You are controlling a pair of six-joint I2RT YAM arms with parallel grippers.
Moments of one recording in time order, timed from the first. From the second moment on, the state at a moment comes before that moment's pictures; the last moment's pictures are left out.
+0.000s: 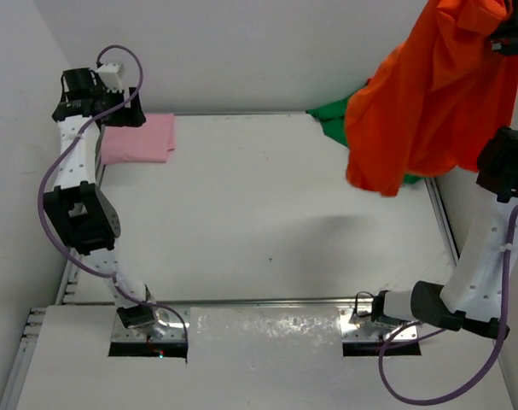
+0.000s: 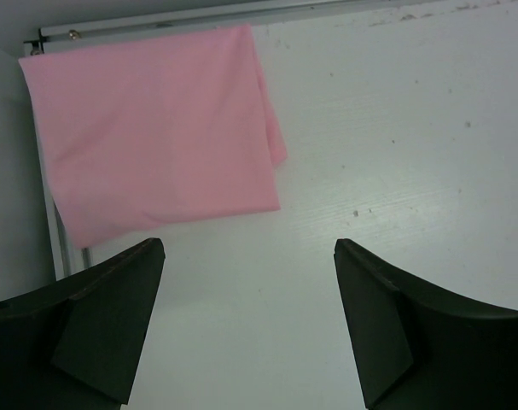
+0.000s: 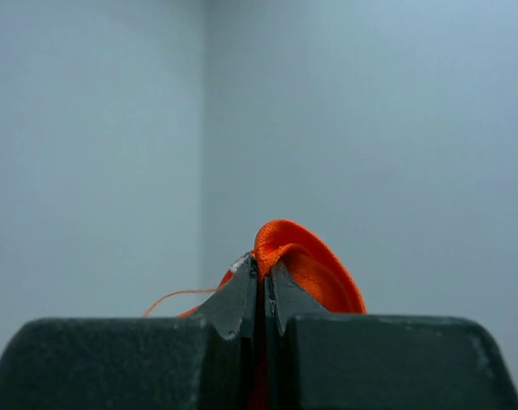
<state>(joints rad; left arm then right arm) 0.27 1.92 1.93 -0.69 0.37 0.20 -0.24 1.36 2.13 0.32 -0.49 0.76</state>
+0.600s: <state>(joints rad) 0.27 1.80 1.80 -0.70 0.38 0.25 0.26 2.08 1.95 -0.02 -0.57 0.61</state>
